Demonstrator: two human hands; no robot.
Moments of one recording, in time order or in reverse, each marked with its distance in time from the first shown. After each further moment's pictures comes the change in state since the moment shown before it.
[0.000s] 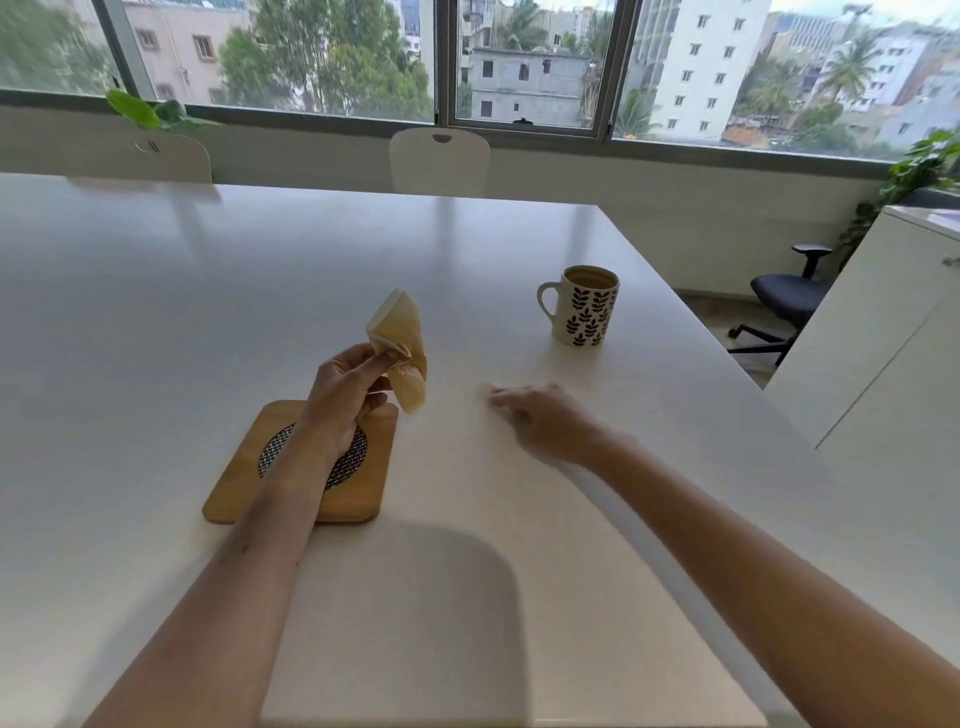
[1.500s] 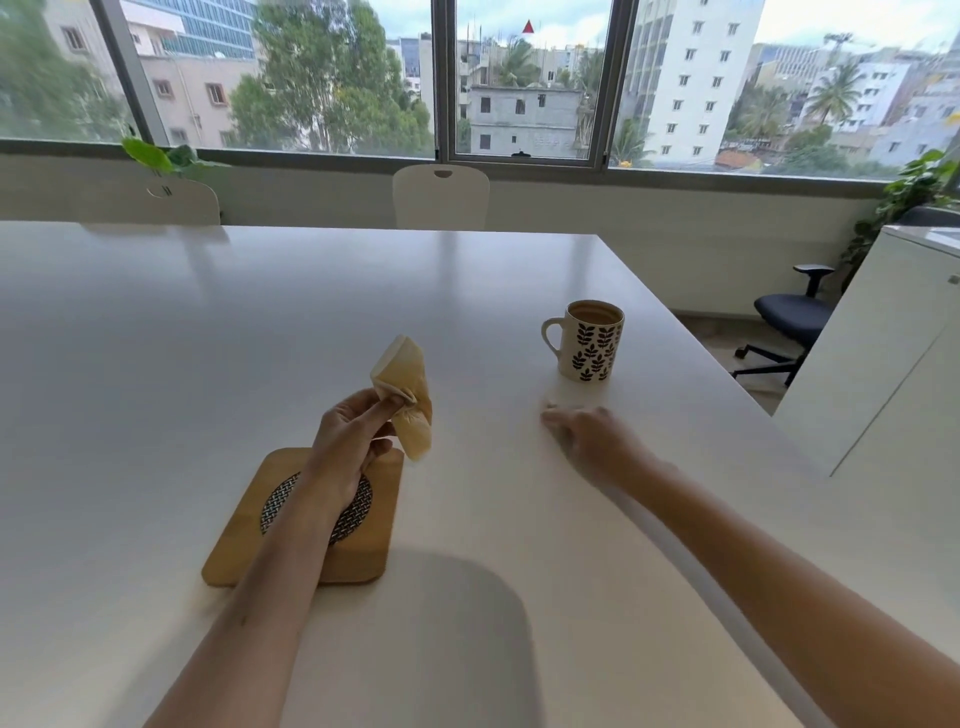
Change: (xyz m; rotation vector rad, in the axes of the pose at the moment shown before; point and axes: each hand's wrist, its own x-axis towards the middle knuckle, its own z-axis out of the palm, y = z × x) left_hand 0.000 0.001 0.005 -0.029 -0.009 -0.014; right_hand 0.007 0.059 0.001 -0.009 0.166 0.128
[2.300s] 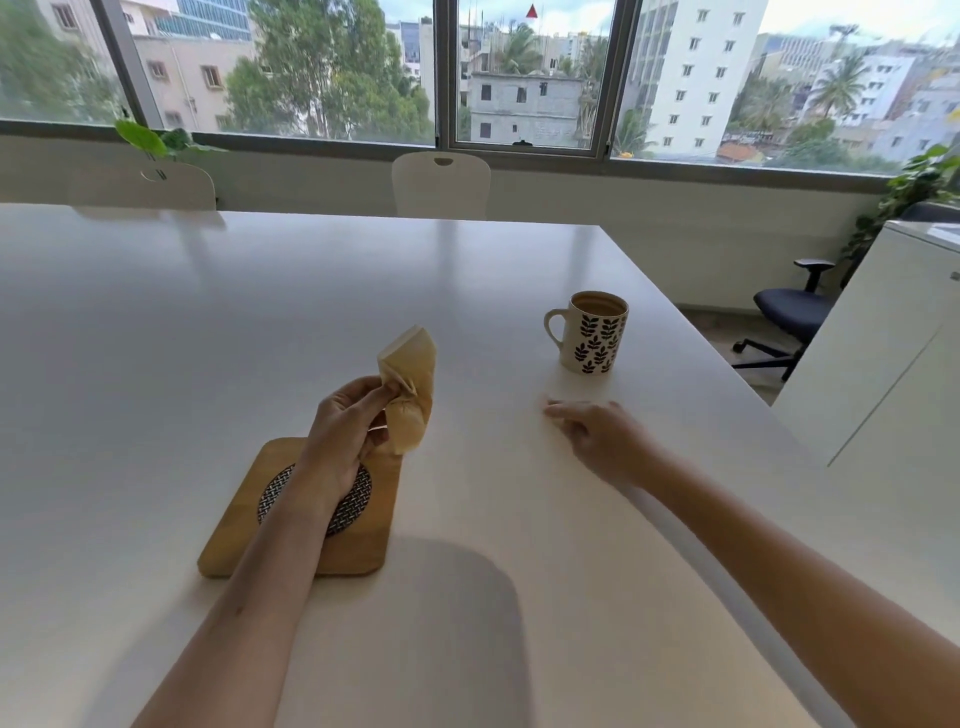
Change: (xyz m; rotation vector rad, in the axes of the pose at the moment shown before) left_hand 0.004 -0.002 -0.003 -0.042 -0.032 -0.006; right_hand -0.011 -0.006 -0.015 0.091 -0.019 0.013
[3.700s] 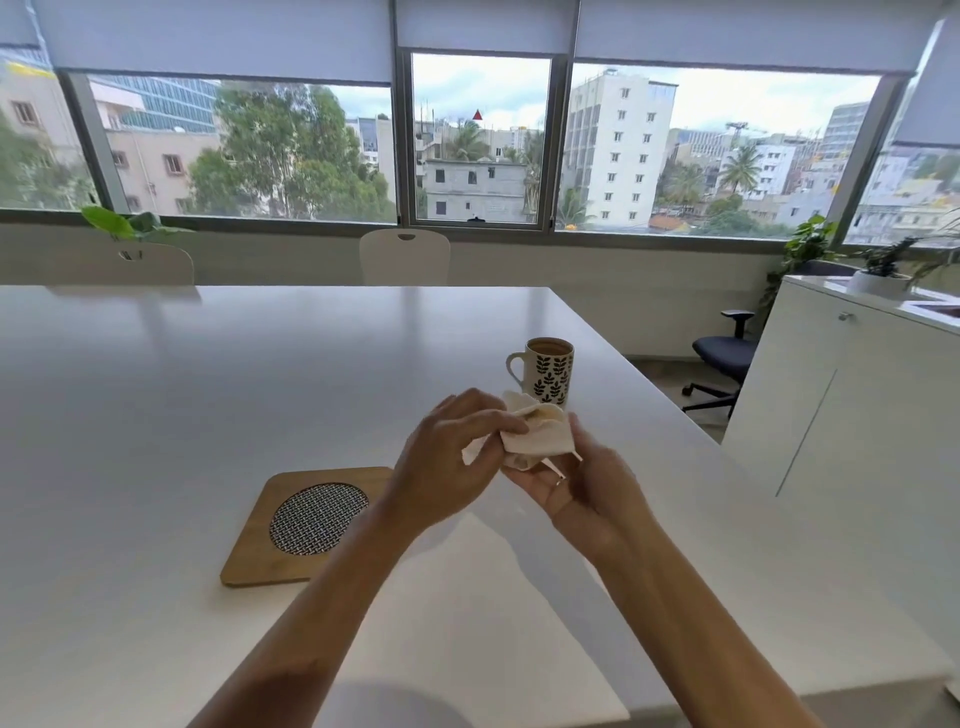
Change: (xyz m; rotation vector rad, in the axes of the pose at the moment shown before) left_hand -0.080 0.026 0.077 0.743 -0.348 1.057; right_hand -0.100 -0.134 -0.058 1.988 0.191 0.514
